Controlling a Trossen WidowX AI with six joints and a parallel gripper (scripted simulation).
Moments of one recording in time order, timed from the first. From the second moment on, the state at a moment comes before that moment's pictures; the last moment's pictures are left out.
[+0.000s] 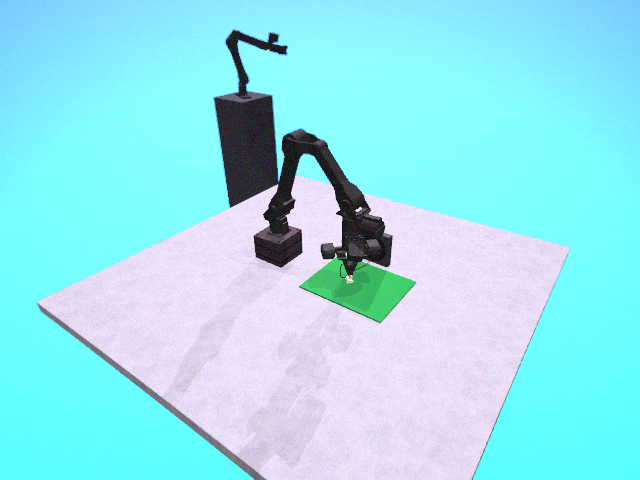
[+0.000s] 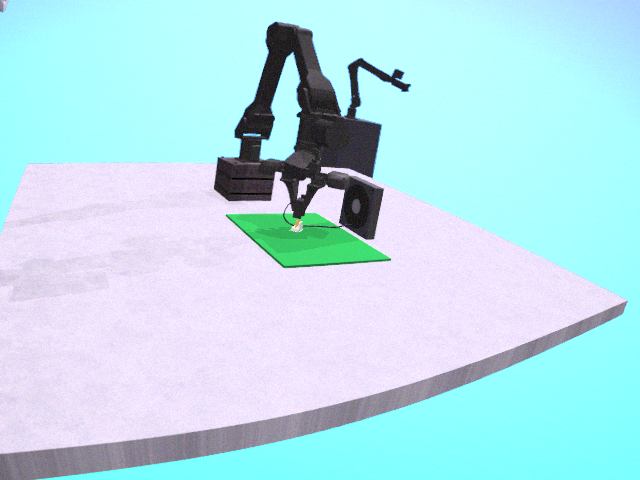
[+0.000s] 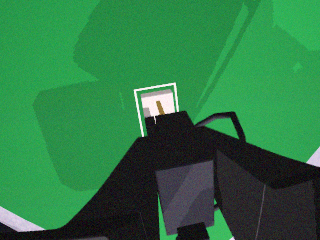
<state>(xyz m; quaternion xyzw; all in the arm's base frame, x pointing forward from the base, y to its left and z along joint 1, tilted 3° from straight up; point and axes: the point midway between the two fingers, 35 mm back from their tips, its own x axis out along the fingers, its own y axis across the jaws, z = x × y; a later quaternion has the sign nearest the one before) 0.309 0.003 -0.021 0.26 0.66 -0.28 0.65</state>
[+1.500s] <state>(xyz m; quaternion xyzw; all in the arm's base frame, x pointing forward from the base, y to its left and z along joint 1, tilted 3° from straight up) 0.309 0.003 -0.031 0.26 0.66 -0.28 0.65</state>
